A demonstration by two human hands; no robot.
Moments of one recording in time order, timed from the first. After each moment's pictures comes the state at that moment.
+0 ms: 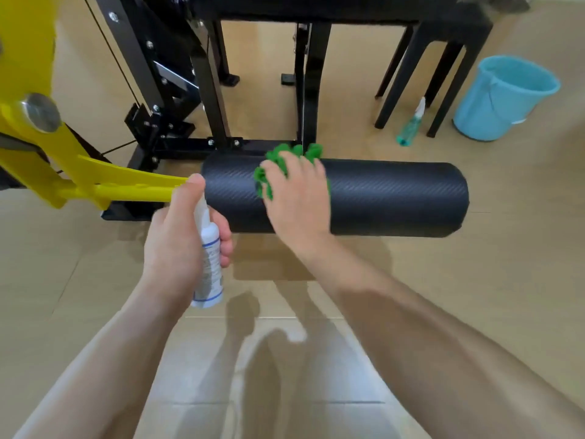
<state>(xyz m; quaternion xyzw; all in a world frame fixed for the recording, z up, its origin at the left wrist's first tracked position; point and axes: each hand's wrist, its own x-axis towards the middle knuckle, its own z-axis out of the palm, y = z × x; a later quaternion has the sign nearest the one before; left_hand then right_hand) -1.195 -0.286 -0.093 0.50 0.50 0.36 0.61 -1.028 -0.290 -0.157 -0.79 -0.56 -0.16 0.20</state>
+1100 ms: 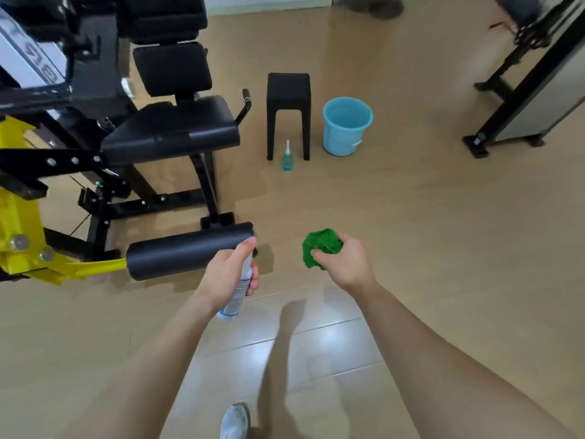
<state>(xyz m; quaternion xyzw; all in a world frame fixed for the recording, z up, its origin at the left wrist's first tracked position) -0.982 -0.597 0.298 0.68 0.40 0.03 0.62 -0.806 -0.749 0.276 -0.84 -0.16 0.29 0.43</state>
